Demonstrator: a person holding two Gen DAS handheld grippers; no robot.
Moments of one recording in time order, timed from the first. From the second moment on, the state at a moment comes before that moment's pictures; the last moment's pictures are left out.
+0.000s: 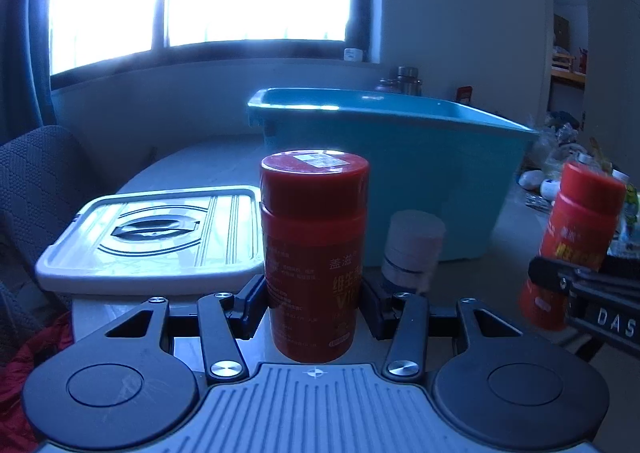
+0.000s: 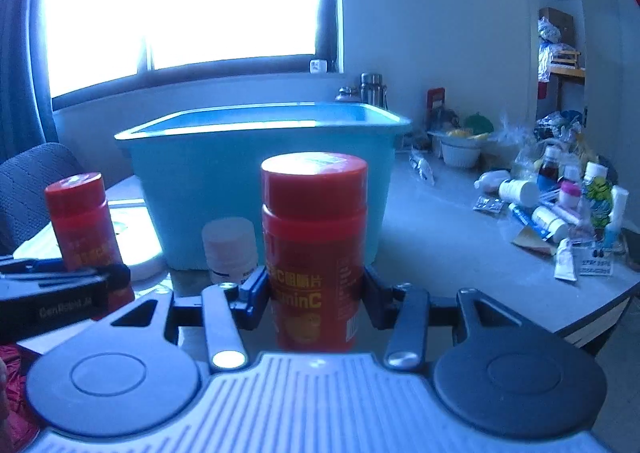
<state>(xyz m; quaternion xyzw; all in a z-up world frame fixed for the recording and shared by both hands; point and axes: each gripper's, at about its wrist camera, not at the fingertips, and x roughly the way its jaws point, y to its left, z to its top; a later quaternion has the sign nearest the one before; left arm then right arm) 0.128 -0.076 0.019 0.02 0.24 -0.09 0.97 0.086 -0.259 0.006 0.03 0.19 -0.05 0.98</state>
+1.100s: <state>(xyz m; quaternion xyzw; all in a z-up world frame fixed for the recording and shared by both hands) 0.195 -0.132 0.137 0.02 0.16 -0.07 0.98 0.161 -0.285 0.121 0.03 0.09 -0.02 1.00</state>
